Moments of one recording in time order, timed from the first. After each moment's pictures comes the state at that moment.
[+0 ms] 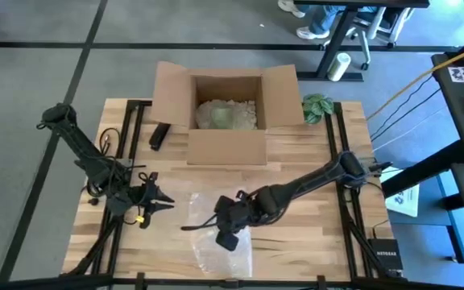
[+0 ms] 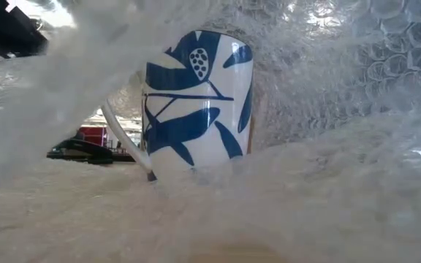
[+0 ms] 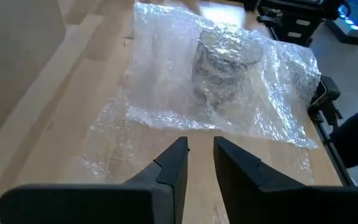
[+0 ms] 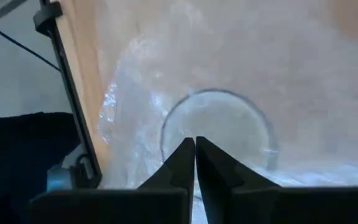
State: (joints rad) left arm -0.83 0.82 0.43 -0.23 -0.66 -0.61; right arm 0.41 2.10 1.90 -0.85 0.07 0.87
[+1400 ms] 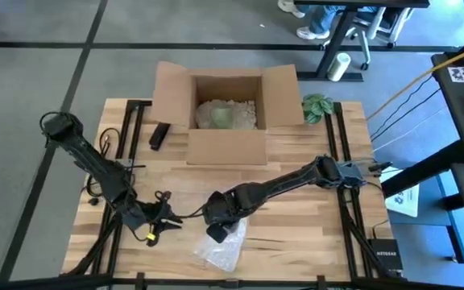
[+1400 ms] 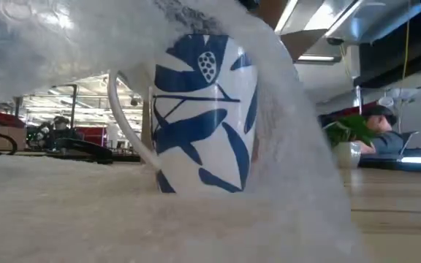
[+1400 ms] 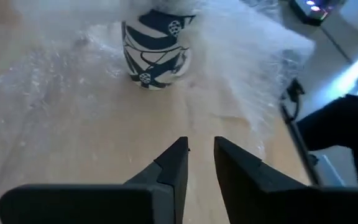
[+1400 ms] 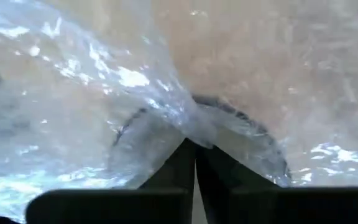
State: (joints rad) left arm -0.80 1.25 0.43 0.23 -0.52 -0.59; right arm 0.33 2.28 2.08 -1.06 -0.06 0.96
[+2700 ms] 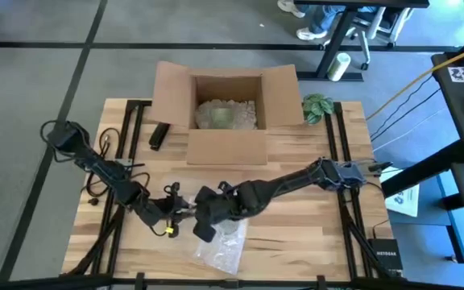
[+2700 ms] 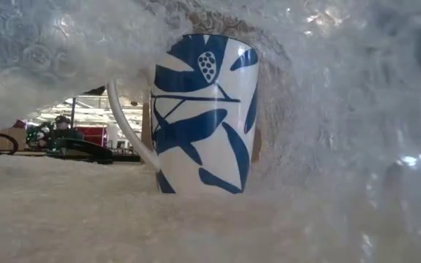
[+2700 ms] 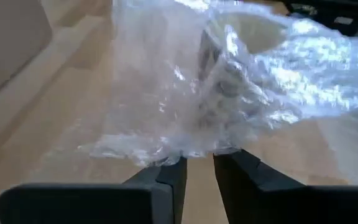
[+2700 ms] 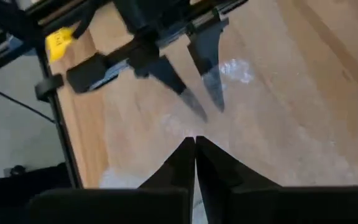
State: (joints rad) left arm -0.68 1.37 0.45 0.40 -0.66 -0.44; right arm 0.34 2.31 2.34 -0.99 0.20 0.78
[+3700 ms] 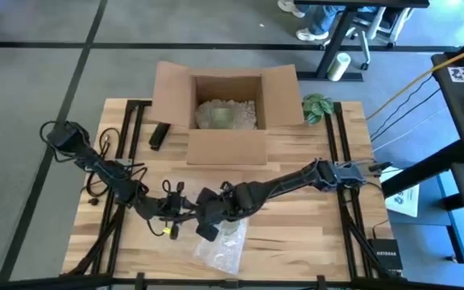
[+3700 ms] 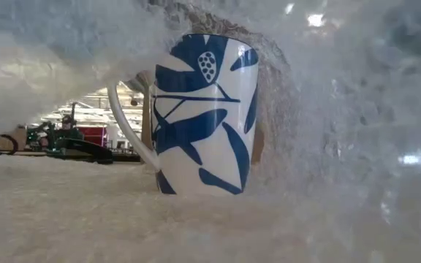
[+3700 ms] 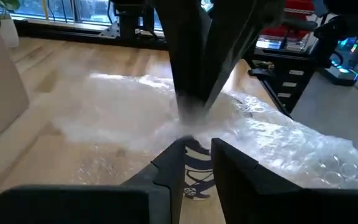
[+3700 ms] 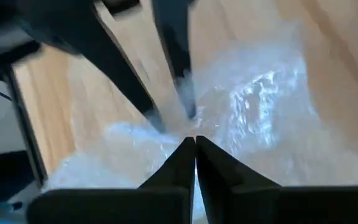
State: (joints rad) left arm -0.65 1.37 0.45 0.64 -0.61 -0.27; right arm 0.34 2.33 2.34 -1.12 0.17 0.81
